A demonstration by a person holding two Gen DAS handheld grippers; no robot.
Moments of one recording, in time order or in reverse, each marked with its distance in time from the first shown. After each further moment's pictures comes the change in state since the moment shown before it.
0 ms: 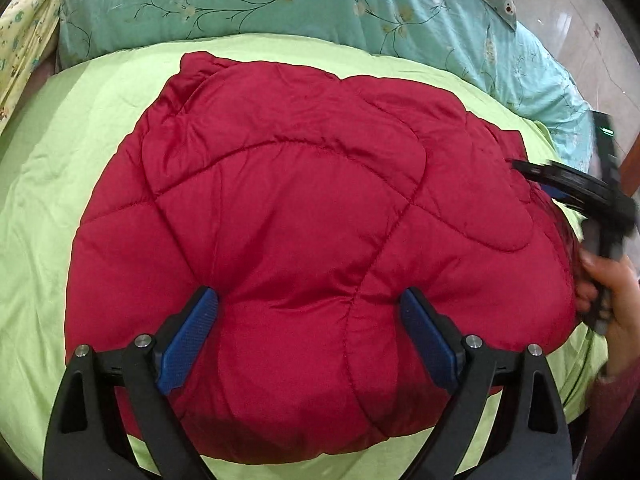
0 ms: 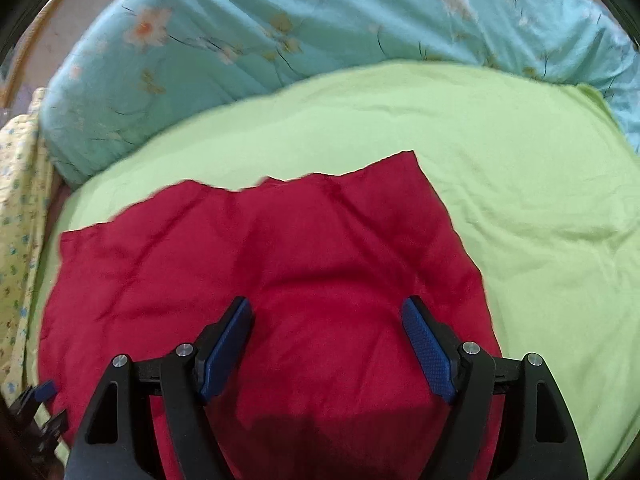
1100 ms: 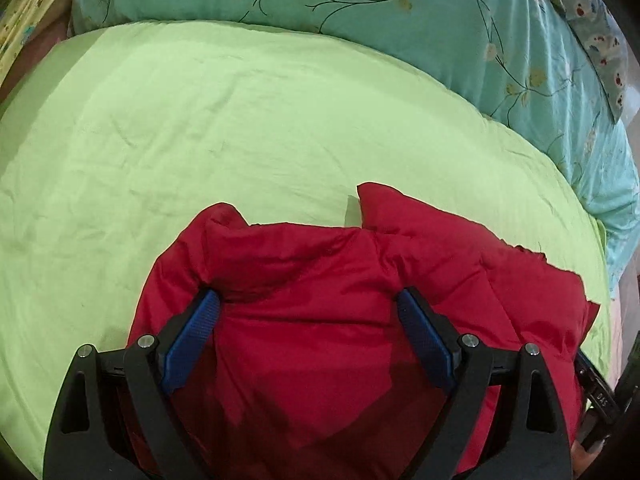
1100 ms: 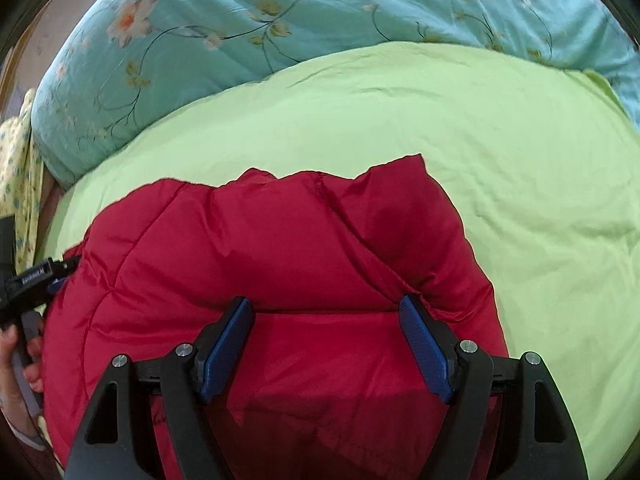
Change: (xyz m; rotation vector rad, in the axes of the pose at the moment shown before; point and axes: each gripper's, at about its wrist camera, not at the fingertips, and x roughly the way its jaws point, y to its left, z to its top) left arm 0.105 0.066 0.139 -0.251 0.050 0.074; right arm 0.057 -0.029 0.016 0.067 0.091 -0.017
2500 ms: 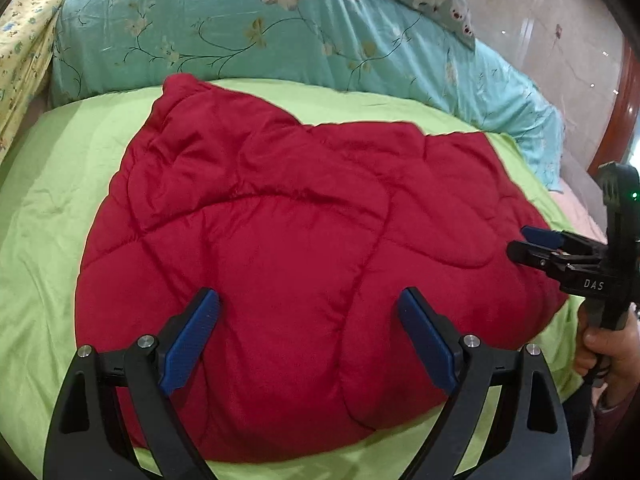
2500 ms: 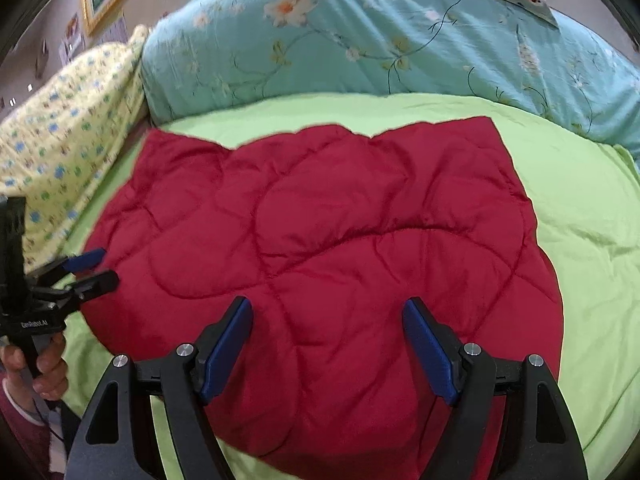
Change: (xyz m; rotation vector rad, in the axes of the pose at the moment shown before) left arm -0.130 -0.021 -0.160 0.325 -0.184 -0.155; right arm -0.093 0.078 -0.098 -0.314 -0.072 0.085
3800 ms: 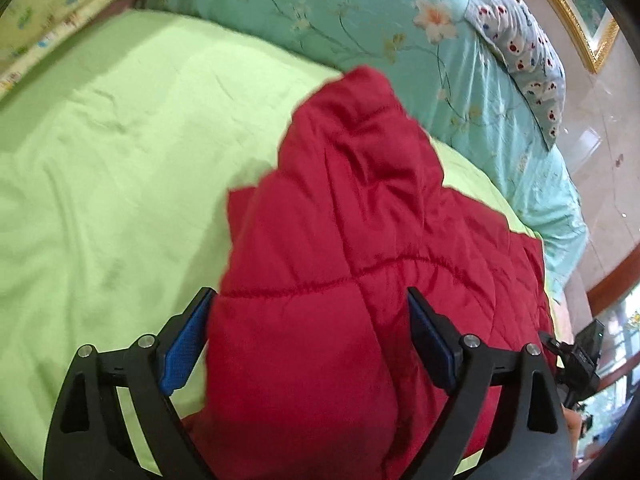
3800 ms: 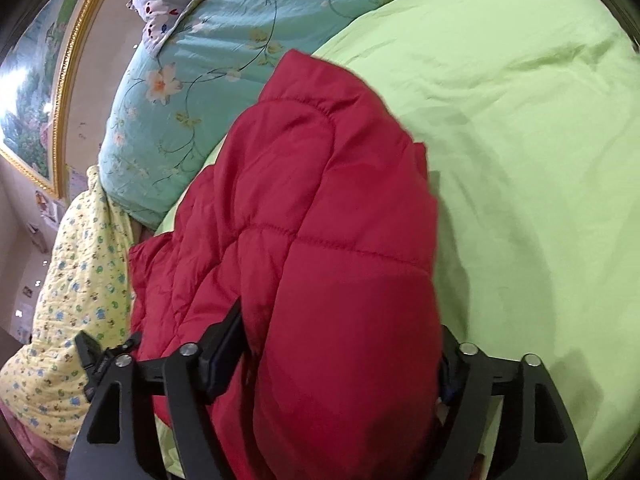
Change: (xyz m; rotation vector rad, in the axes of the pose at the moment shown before) left arm -0.001 0.120 0.005 -0.413 -0.008 0.001; right arm 0.005 -0.138 -0.035 0.584 -0.006 0.255
